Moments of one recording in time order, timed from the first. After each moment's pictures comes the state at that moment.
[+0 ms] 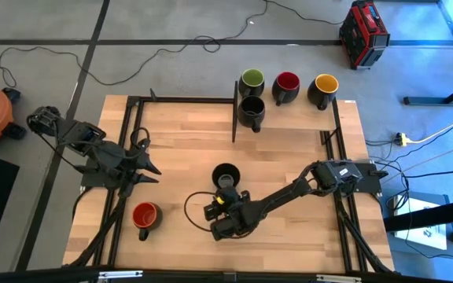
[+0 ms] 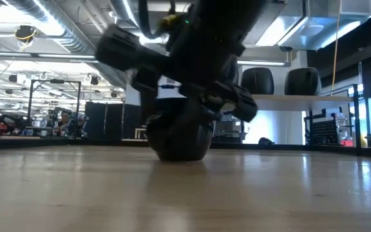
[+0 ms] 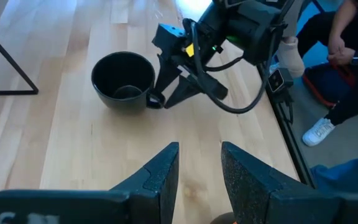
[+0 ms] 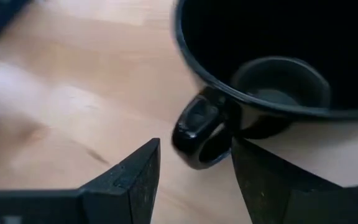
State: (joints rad) left arm -0.48 0.77 1.05 -0.93 -0.20 -0.34; right arm 0.43 2.34 1.80 -0.70 0.78 1.55
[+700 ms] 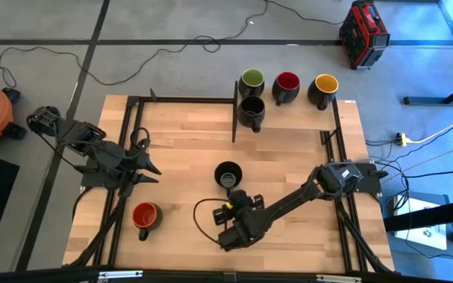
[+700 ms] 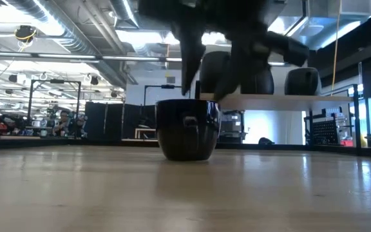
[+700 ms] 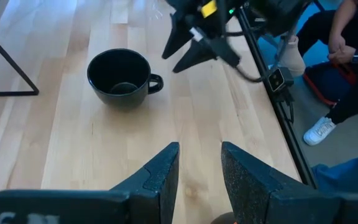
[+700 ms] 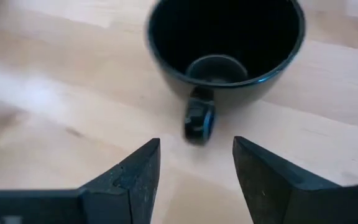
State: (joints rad) left arm -0.48 0.77 1.05 -0.93 -0.20 -0.33; right arm 0.51 2.33 2.00 -1.22 0.74 1.77
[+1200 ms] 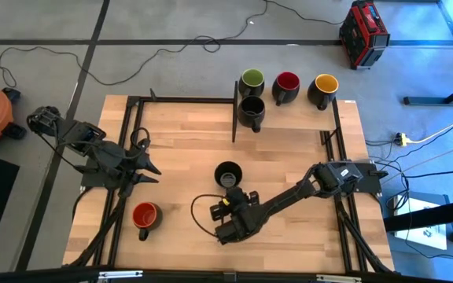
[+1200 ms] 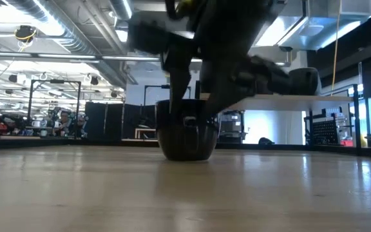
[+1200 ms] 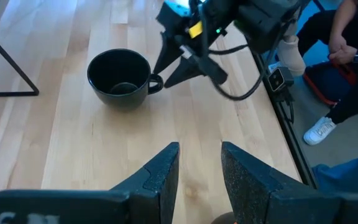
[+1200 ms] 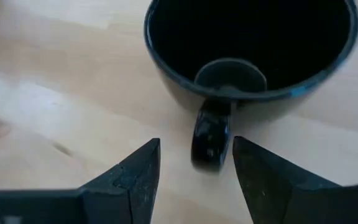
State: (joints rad) left arm -0.48 0.77 1.05 -0.93 -0.20 -0.33; right arm 0.47 2.33 1.89 -1.03 0.77 1.69
